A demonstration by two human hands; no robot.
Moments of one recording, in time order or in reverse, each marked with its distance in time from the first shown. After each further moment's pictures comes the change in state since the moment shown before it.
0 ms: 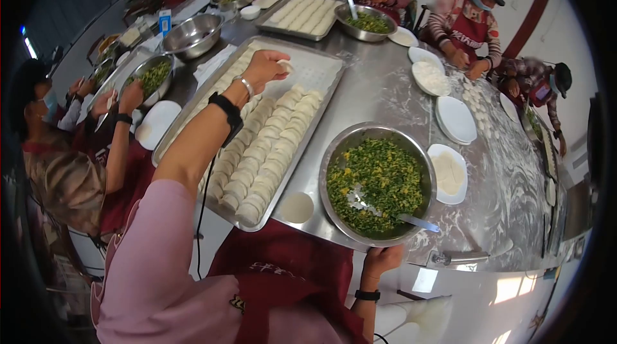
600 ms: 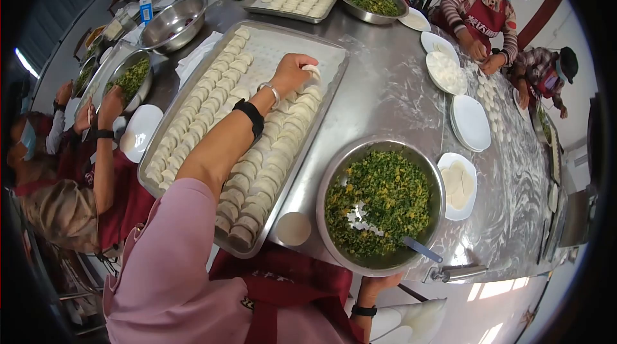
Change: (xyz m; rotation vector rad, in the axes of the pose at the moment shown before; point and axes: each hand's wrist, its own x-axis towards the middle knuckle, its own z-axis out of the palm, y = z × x) left_hand 0.085 -0.076 0.064 0.219 -0.071 0.106; right_hand -0.001 -0.004 -0.003 0.179 -0.041 0.130
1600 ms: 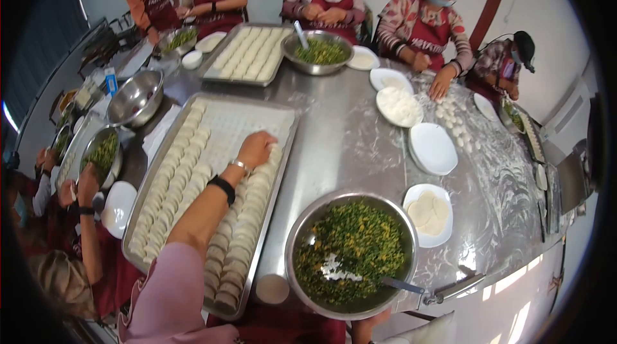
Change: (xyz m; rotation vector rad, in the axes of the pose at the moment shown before) left_hand 0.033 -0.057 0.022 0.584 -0.066 0.410; right_hand 0.014 -0.017 0.002 0.281 -0.017 0.310
